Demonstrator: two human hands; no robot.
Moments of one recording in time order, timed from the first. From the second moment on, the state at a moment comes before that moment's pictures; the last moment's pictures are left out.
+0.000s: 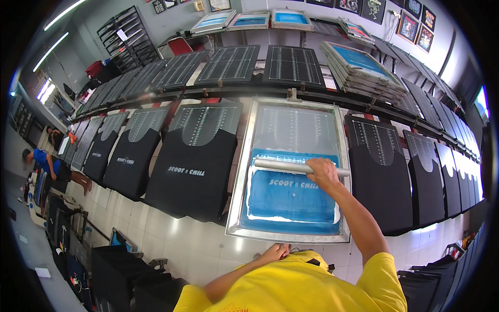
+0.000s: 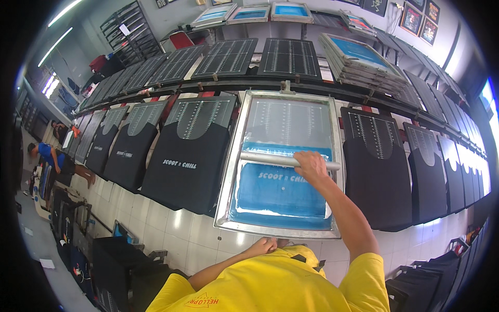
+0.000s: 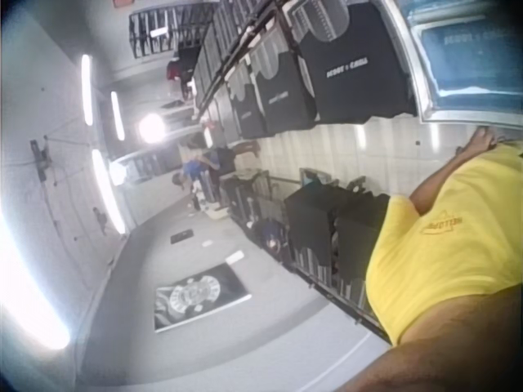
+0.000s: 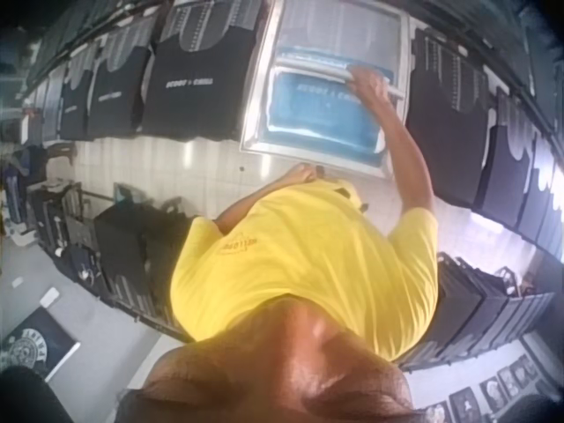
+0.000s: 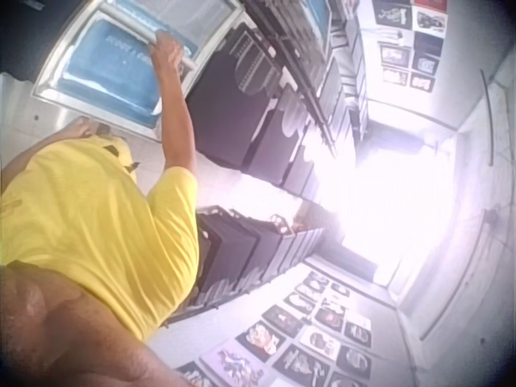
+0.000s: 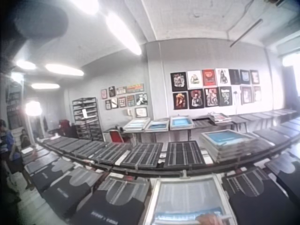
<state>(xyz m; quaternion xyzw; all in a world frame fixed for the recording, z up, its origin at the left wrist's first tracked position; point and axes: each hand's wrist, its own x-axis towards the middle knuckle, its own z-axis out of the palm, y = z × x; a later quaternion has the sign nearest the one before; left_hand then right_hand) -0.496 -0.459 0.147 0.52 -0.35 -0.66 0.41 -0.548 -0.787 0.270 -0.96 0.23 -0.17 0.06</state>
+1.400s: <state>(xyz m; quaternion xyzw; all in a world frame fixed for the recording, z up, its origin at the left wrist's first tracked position) -0.484 -0.457 0.185 0.56 -0.30 -0.68 0.37 -0.656 -0.585 0.252 -0.95 0.25 -0.11 0.14</state>
